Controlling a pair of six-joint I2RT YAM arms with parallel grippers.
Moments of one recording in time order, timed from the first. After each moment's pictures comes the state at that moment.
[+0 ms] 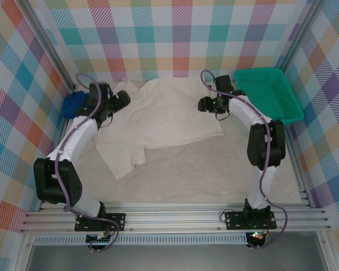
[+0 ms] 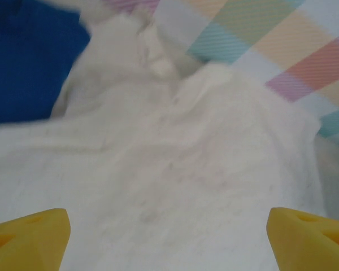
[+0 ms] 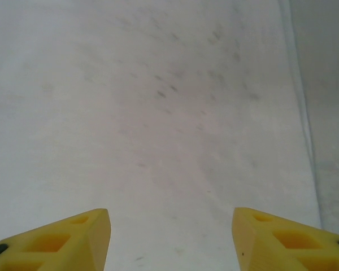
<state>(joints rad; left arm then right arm) -0.12 1.53 1.24 -0.40 0.02 -0.60 0.24 2.03 1.65 -0.63 -0.20 0.25</state>
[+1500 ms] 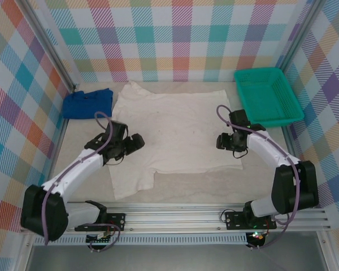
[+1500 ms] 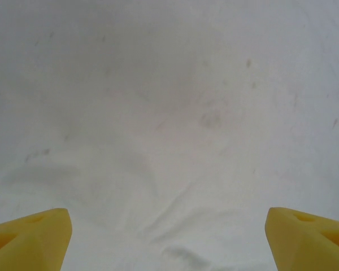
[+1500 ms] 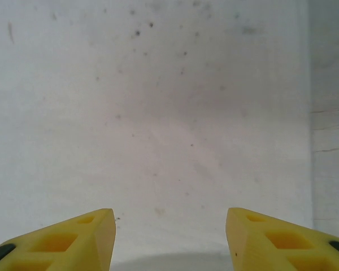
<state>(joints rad) -0.36 1.24 0.83 -0.53 0.04 -0.78 0.22 1.44 0.96 -0.73 -0.07 0.33</state>
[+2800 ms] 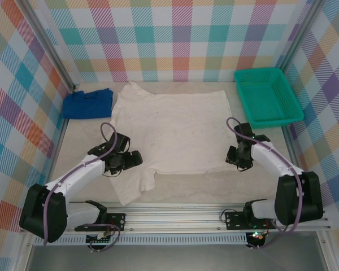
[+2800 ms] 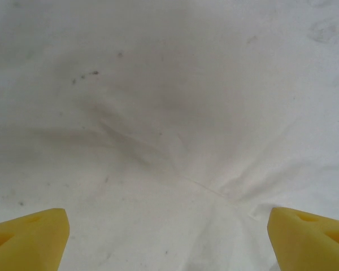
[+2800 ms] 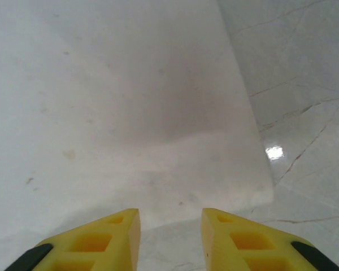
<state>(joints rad) -0.40 1.22 0.69 -0.64 0.02 -0.71 0.16 1.34 0.78 -0.83 -0.03 0.54</state>
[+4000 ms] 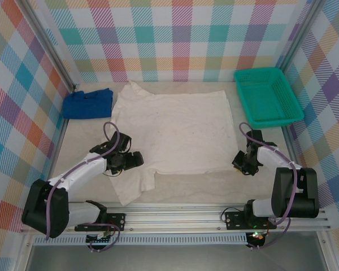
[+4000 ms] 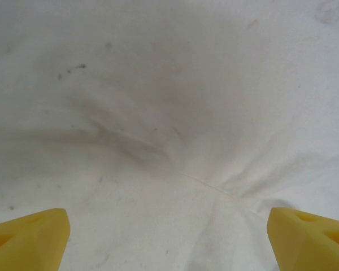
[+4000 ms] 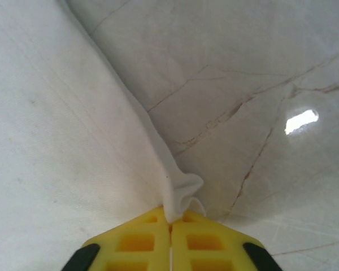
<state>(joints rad) -0.40 1.22 0.69 -0.67 0.04 -0.68 -0.02 1.36 0.65 -0.71 -0.14 0.59</state>
